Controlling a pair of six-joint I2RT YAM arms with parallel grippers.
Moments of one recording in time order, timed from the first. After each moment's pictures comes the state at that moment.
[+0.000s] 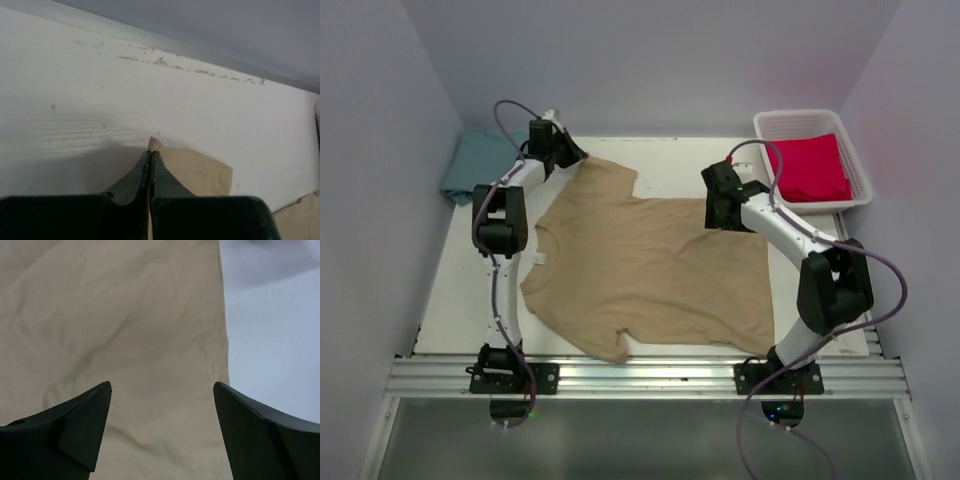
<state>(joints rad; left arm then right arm) -0.06 2.47 1.93 0.00 0.34 -0.55 0.43 1.64 1.26 -0.76 0.54 0.49</state>
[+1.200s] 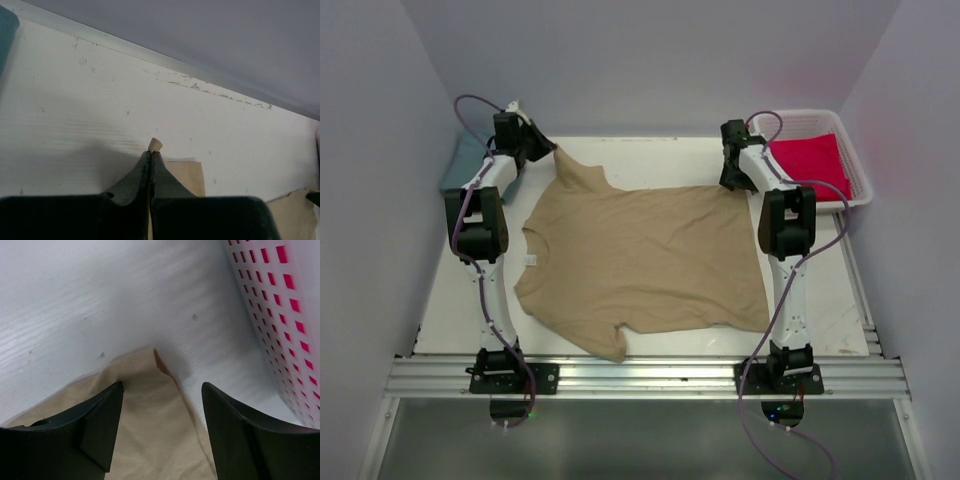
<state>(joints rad) 0.07 2.31 1.85 -0.04 0.33 -0.52 0.16 2.43 2.14 -0.87 0.48 0.45</state>
